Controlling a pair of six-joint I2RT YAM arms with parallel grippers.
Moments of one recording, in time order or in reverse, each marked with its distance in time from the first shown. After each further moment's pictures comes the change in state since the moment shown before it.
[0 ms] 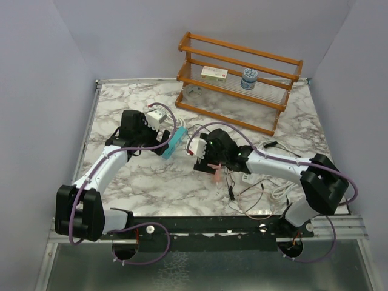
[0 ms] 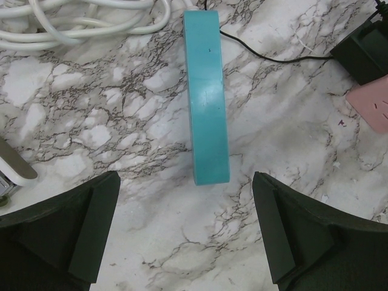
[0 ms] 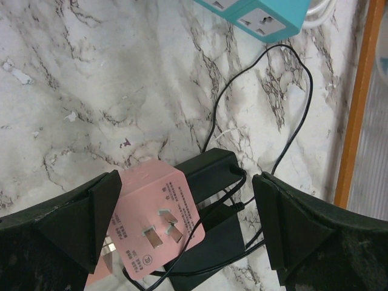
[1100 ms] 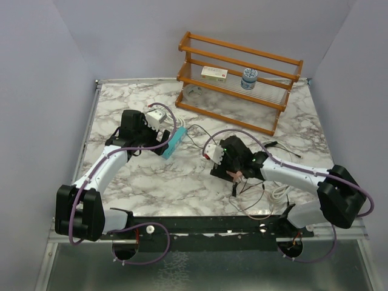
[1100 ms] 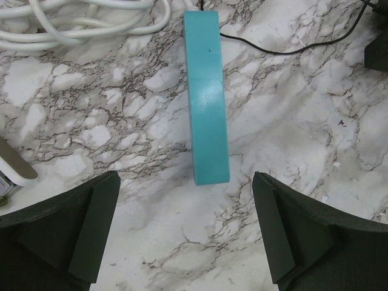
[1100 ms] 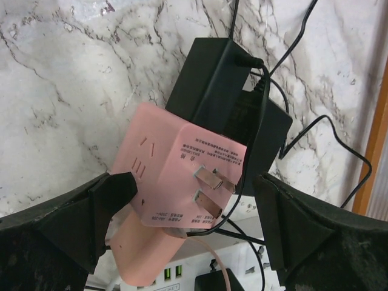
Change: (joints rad) left arm 0.000 0.000 0.000 0.000 0.000 0.002; right arm -0.046 -0.169 -0.174 -0.137 0.139 0.058
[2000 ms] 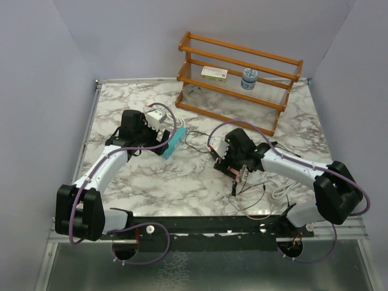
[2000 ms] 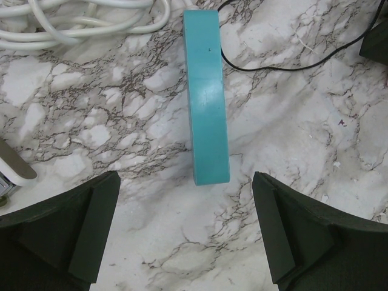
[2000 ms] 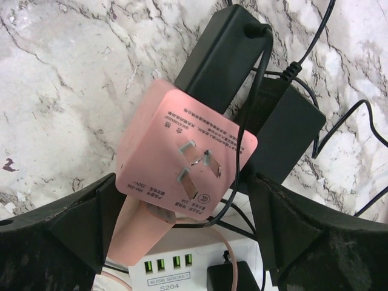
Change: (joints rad) left arm 0.000 0.001 0.000 0.000 0.000 0.000; right arm -0.118 0.048 0.076 -0.151 -0.169 0.083
